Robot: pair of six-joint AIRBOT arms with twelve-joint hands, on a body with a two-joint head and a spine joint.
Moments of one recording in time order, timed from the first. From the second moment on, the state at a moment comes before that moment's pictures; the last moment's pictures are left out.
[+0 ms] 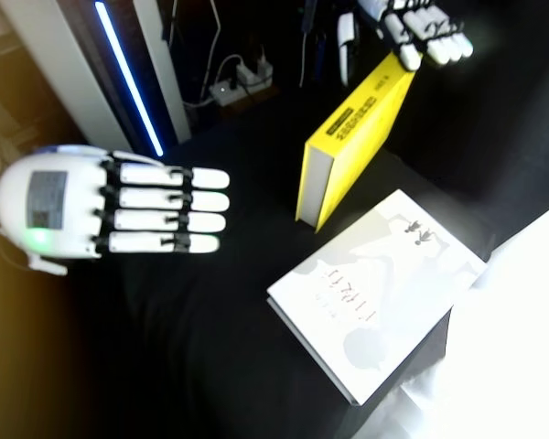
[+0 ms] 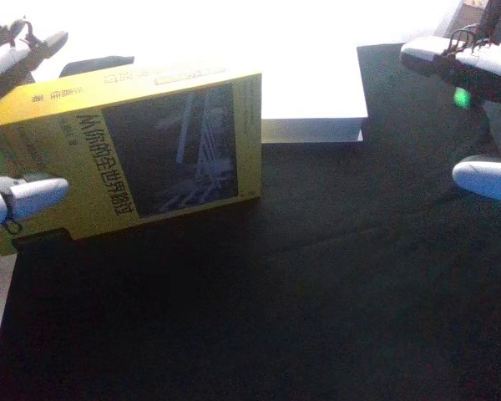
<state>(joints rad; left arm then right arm) 0.94 -0.68 0.83 -0.36 -1.21 1.47 -0.78 -0.86 1.15 -0.25 1.05 -0.26</state>
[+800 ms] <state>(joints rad) 0.89 -0.74 0.88 -0.41 -1.15 1.45 -0.78 -0.86 1.15 -0.24 1.05 -0.26</state>
